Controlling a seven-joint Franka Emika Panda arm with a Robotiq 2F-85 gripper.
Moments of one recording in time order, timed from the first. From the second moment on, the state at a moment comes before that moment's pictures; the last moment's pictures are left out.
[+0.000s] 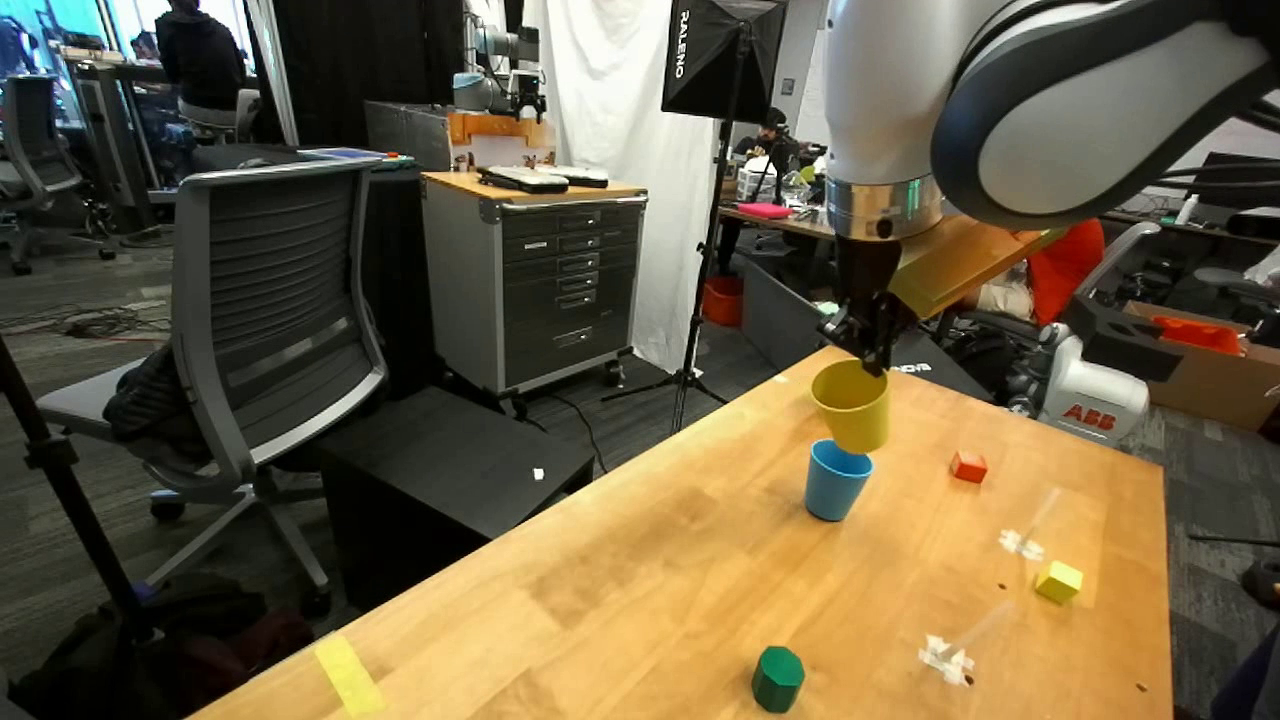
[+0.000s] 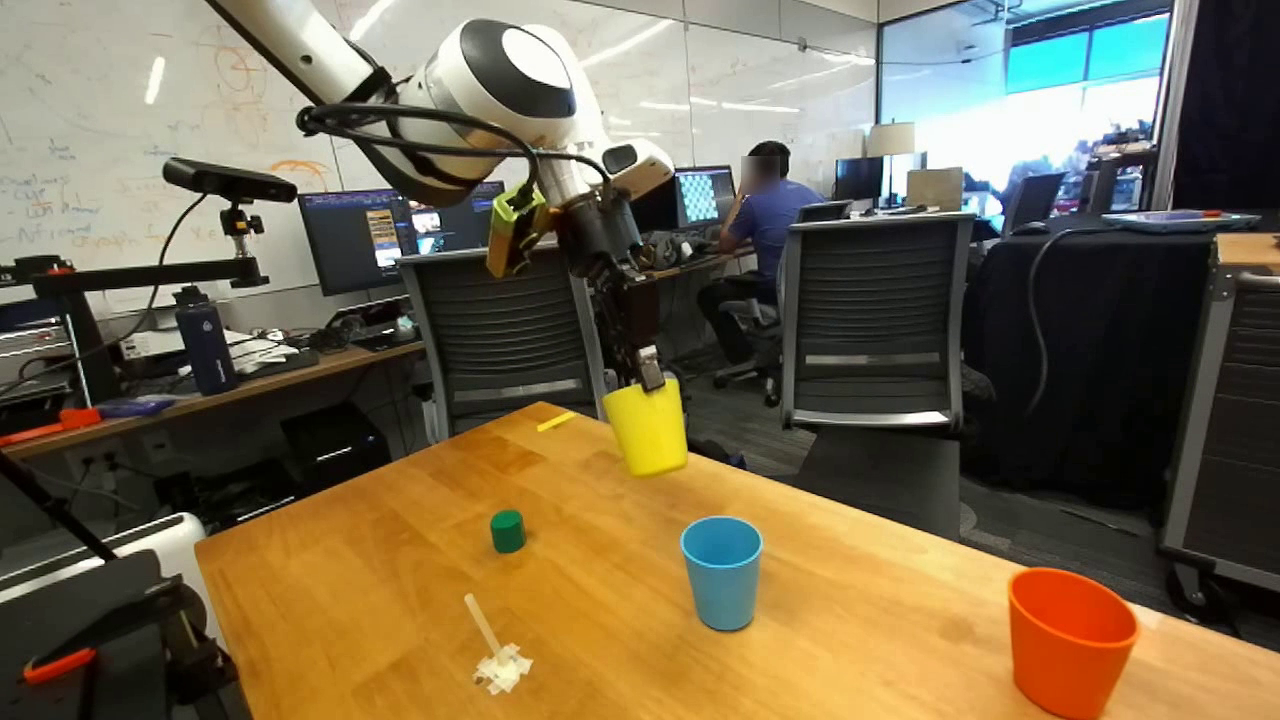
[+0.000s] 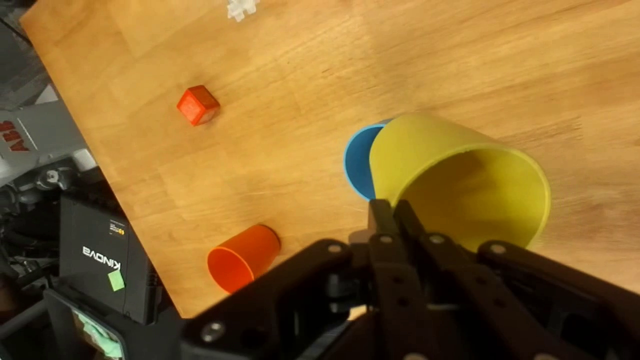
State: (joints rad) arm 0.15 0.38 -0.17 -1.95 -0.53 2.23 0.63
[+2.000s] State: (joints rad) arm 0.09 0.63 -0.17 -1.74 -0.53 2.23 0.58
